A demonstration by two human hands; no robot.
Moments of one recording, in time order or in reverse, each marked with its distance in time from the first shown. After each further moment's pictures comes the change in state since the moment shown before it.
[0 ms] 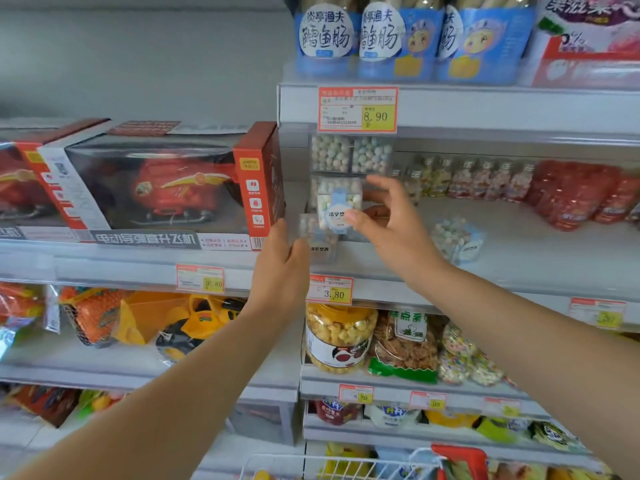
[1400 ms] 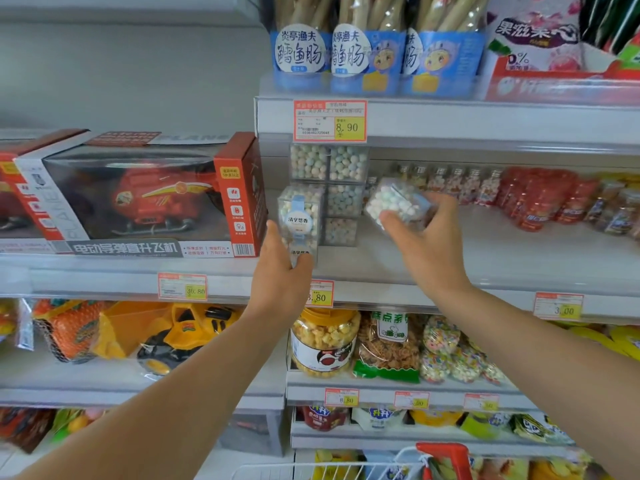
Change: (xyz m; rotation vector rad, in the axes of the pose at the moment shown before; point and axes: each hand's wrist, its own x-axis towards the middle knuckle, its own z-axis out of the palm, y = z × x) left_hand -0.002 0.005 0.015 0.092 -0.063 -0.021; right_hand -0.026 0.002 -0.047 -0.137 0.405 0.071
